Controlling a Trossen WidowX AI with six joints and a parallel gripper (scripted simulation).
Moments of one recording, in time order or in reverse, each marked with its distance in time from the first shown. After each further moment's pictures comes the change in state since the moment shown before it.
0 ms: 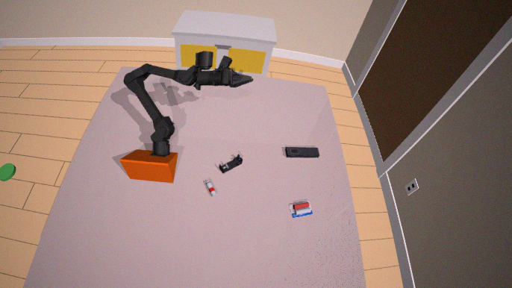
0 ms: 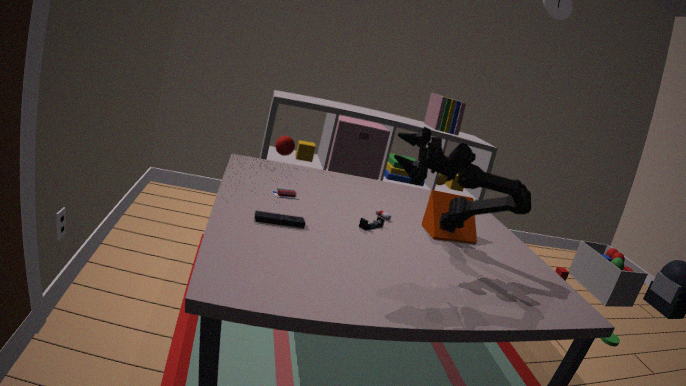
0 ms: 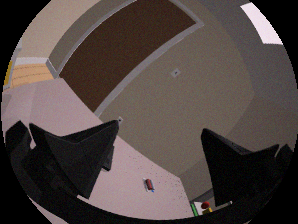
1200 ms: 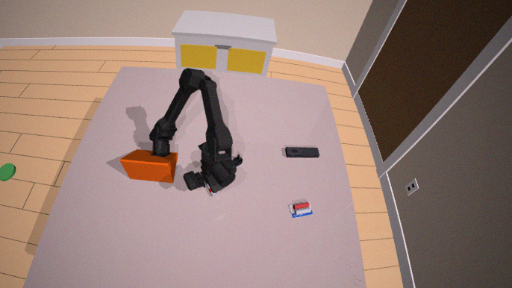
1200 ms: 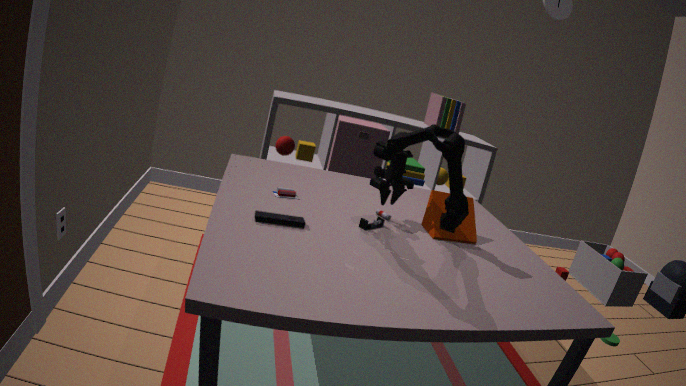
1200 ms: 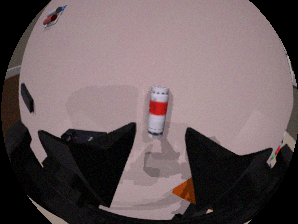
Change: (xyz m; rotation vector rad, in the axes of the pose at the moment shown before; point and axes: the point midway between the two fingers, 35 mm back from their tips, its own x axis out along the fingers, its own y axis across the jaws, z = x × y) arm -0.099 -0.076 -0.375 1.196 1.879 -0.229
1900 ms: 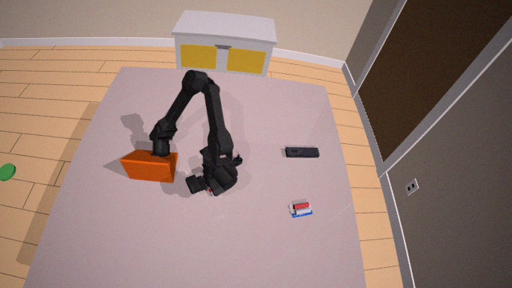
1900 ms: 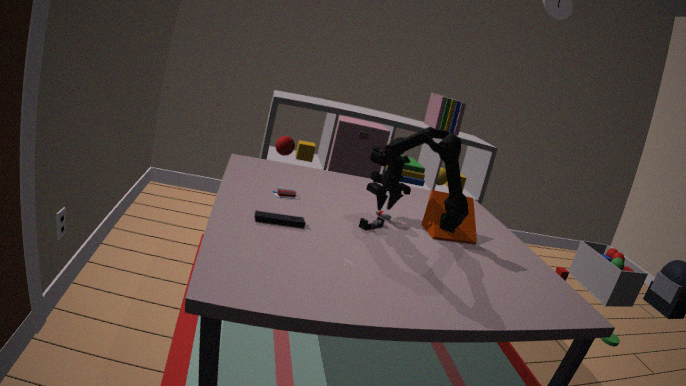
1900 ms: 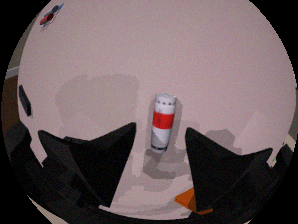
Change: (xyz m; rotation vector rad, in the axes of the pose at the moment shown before) arm 0.023 0.005 0.004 0.002 -0.002 0.012
